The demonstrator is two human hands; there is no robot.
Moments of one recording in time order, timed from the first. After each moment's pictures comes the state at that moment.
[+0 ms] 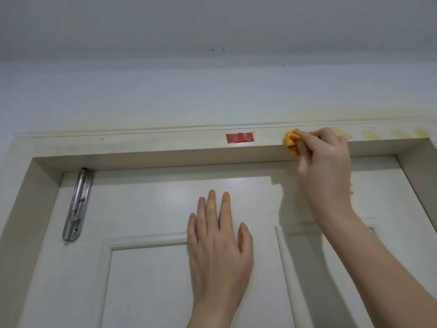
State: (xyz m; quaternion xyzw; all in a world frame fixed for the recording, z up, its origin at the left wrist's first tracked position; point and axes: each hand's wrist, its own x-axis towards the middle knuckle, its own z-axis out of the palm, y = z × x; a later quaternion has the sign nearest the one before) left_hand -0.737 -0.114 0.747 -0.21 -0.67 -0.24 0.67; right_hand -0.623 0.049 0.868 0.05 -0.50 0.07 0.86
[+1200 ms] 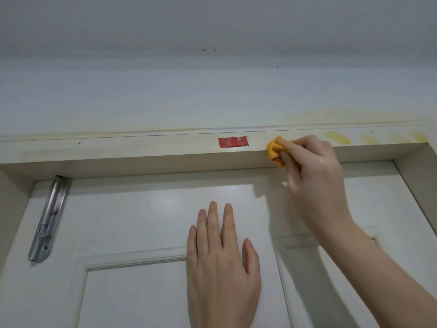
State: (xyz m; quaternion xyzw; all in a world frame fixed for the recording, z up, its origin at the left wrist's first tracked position) left_hand -0.741 -0.097 0.745 -0.20 -0.67 -0.22 0.68; right_hand -0.629 0.044 0.863 0.11 -0.50 0.00 0.86
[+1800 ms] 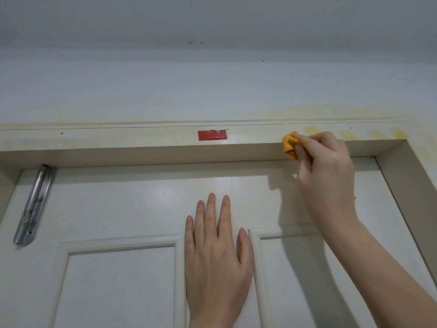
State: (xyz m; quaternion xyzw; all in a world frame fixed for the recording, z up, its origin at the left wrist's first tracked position) left_hand -0.729 -0.063 0.736 -0.22 -0.67 -0.23 0.67; right_hand -0.613 0.100 0.859 0.07 -0.50 0.04 0.86
